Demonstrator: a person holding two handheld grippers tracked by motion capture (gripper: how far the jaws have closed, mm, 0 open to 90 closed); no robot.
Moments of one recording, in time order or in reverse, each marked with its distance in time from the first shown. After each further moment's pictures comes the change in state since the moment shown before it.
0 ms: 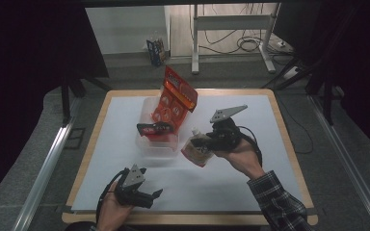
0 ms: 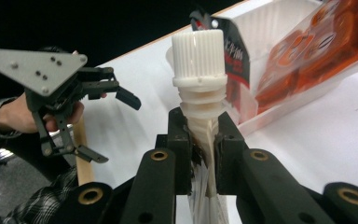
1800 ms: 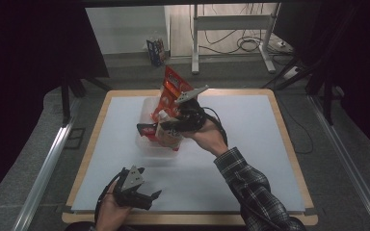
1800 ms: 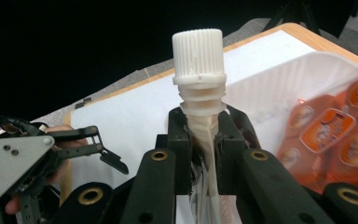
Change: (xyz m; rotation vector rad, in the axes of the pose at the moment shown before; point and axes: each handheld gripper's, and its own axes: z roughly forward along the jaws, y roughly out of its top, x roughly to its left) left arm -0.002 -0.001 -0.005 -0.007 0.020 0.032; right arm -0.008 0.065 0.078 -0.019 0.069 -0.038
